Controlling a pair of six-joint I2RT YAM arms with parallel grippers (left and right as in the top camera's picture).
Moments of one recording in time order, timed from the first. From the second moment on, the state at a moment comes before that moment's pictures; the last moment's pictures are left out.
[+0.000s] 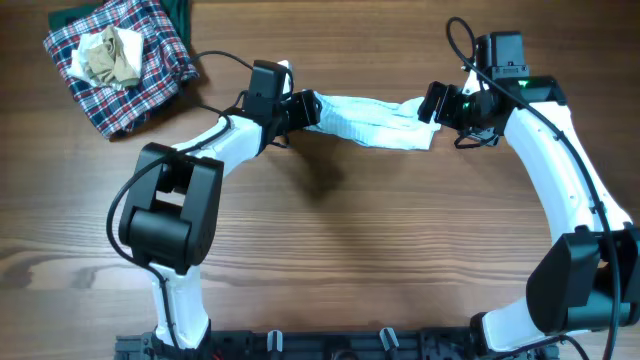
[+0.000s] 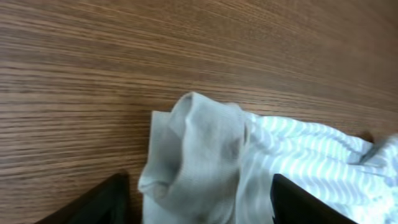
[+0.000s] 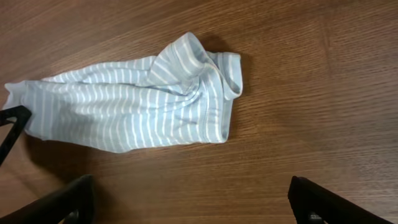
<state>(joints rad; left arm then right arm) -0.32 2.09 1.26 -0.04 0.24 -0.53 0.06 1.70 1.38 -0.86 -0.12 0.38</state>
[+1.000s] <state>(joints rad) -0.31 1.99 1.26 -0.25 0.09 -0.45 0.06 1.70 1.33 -0.82 -0.13 0.38</state>
